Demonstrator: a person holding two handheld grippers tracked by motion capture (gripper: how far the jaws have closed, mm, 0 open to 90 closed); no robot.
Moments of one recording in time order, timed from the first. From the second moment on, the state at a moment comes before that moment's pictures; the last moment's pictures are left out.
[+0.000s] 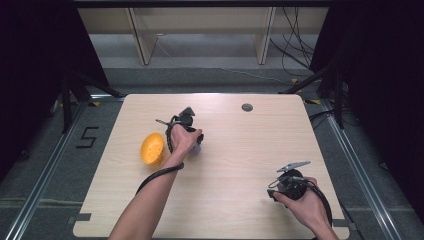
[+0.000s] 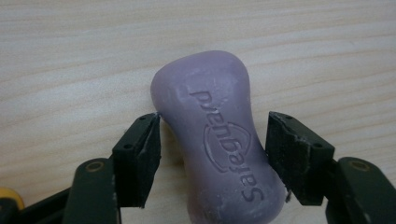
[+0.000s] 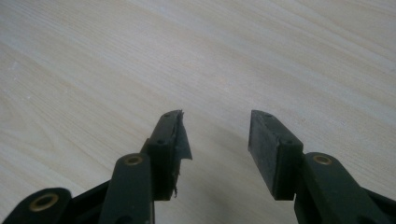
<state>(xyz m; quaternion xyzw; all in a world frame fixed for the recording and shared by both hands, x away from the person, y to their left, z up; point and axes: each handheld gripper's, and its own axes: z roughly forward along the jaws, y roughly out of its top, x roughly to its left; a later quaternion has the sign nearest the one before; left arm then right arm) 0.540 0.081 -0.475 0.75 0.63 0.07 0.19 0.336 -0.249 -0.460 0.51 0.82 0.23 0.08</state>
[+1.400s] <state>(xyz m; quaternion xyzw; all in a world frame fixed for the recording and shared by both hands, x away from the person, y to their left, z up) 0.547 0.073 -0.481 0.77 0.63 0.06 0.14 0.334 -0.247 -0.459 0.51 0.83 0.23 0.08</state>
